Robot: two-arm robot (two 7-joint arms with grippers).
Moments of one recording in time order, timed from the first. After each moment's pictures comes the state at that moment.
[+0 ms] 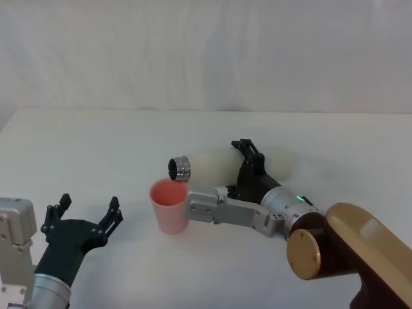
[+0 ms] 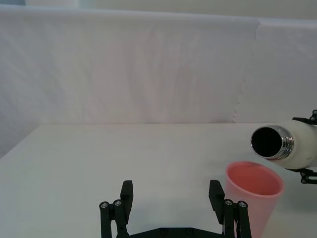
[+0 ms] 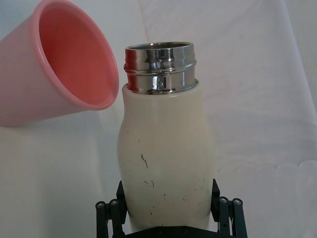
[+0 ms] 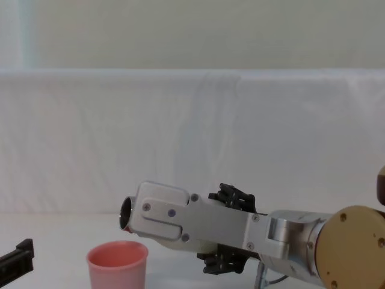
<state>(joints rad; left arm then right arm) 0.27 0.24 0.04 -1.85 -0.25 -0.02 -0.02 0.42 0.15 -0.65 -1.39 -0.88 0.22 0.23</state>
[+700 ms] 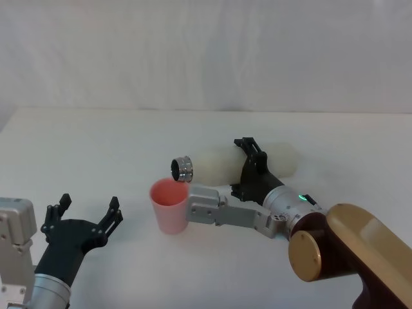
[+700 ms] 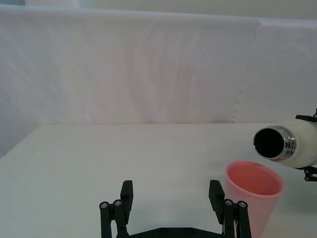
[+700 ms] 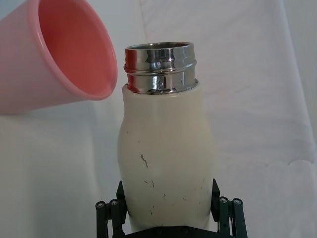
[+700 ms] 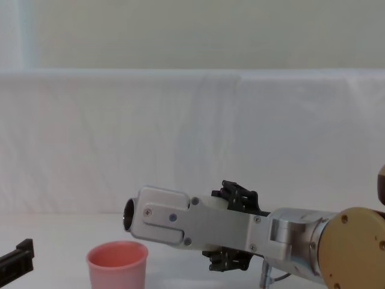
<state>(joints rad) 0.27 0.24 0.04 -1.85 -0.25 -0.02 -0.02 0.42 0.16 -0.66 -1.41 -0.92 0.23 0.22</state>
